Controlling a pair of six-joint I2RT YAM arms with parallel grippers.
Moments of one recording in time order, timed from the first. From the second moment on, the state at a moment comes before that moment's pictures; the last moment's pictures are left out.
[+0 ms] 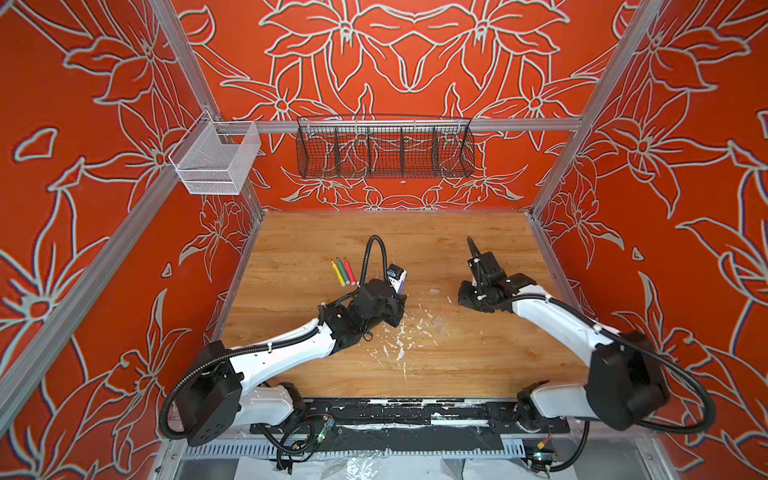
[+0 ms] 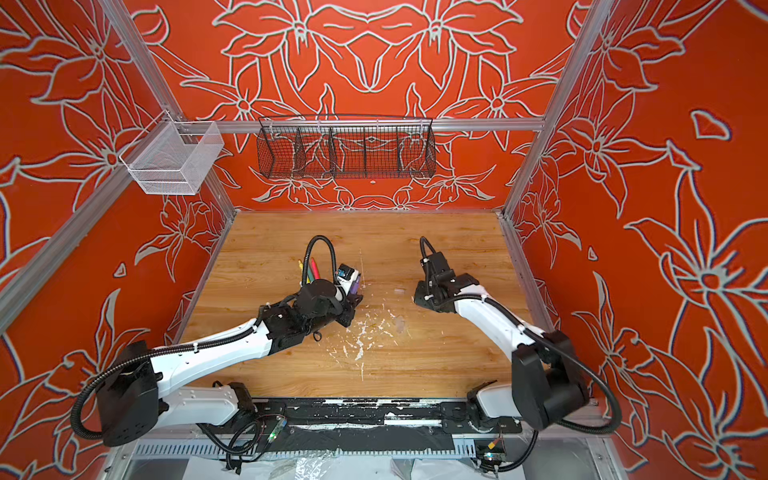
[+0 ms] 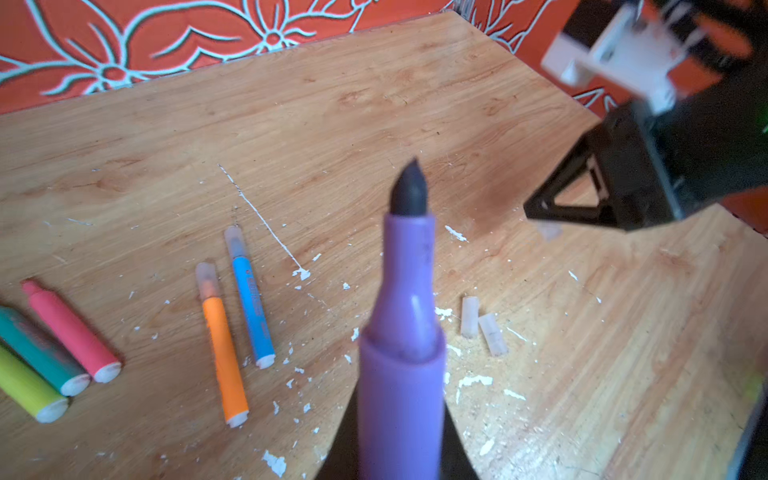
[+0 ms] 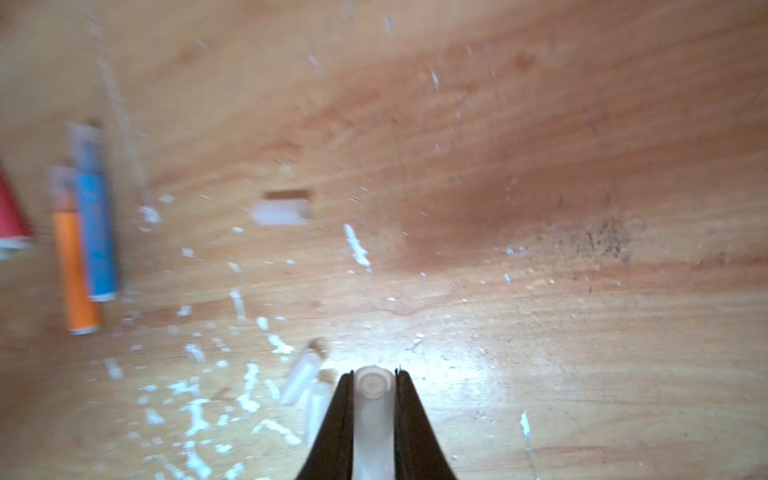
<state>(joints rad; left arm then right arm) -0.82 1.27 0.78 -0.05 -0.13 -0.23 0.39 1.32 0.95 -0.63 0.00 0.68</state>
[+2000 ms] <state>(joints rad) -0.85 1.49 0.92 -0.06 0.10 -0.17 0.48 1.12 0.46 0.62 -0.45 0.98</state>
